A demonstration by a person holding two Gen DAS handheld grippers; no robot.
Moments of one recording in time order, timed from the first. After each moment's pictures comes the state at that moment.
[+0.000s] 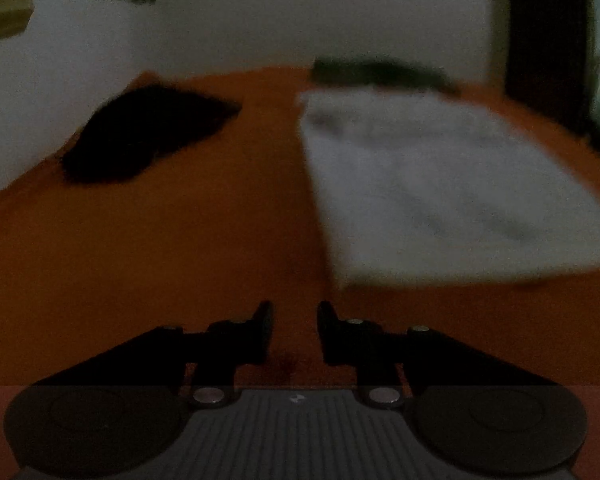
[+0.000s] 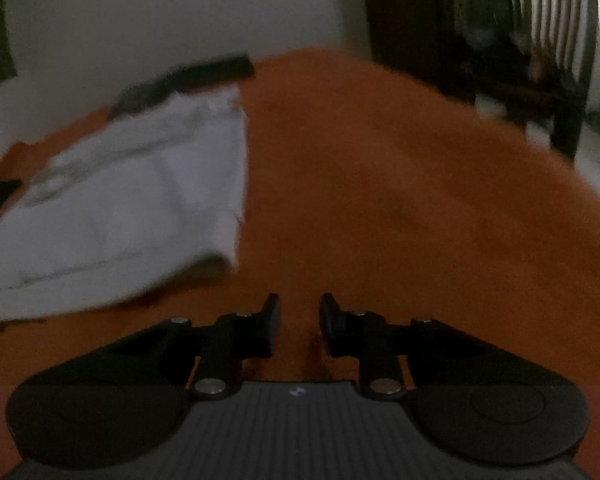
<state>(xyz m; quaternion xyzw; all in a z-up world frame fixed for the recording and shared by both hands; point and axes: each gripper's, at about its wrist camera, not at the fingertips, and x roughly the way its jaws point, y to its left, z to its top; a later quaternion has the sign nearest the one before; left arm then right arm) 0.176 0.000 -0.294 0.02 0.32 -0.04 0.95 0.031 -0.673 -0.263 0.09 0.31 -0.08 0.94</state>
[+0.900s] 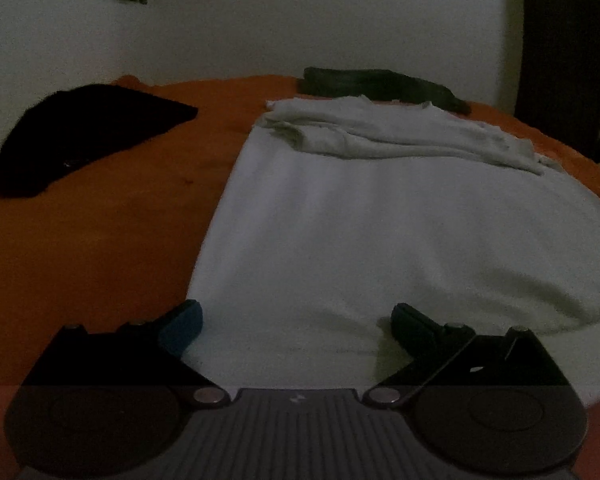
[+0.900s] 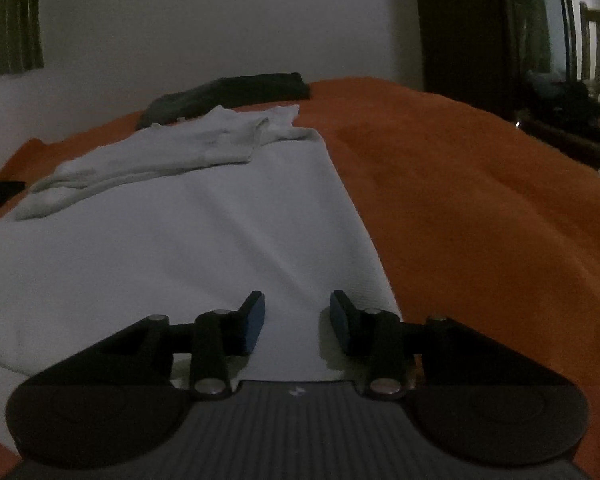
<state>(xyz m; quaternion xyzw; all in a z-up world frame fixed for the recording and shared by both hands) 0.290 -0.075 -0.380 0.00 0.30 -0.02 0.95 0.176 -0.627 -0.318 0.06 0.29 -0.05 0.96</state>
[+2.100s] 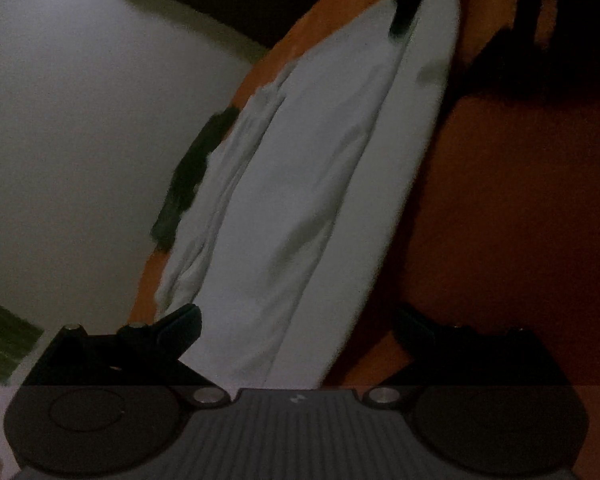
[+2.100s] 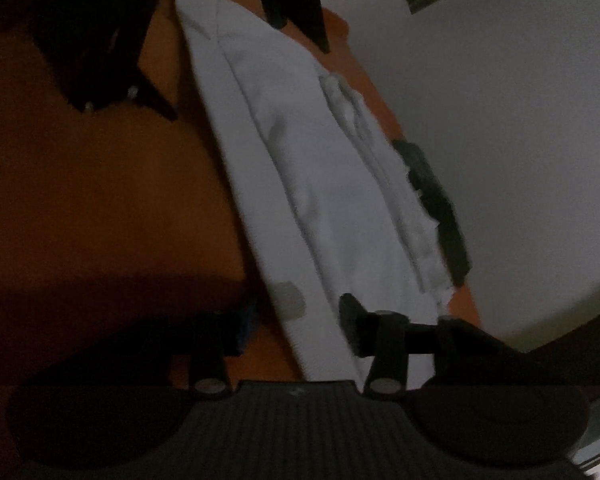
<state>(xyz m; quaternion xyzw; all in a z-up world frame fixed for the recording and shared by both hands) 0.183 -0.196 -0.390 0.54 0.17 -0.15 0.81 0.073 -0.460 -0.358 -0.53 0.18 0.16 0.81</state>
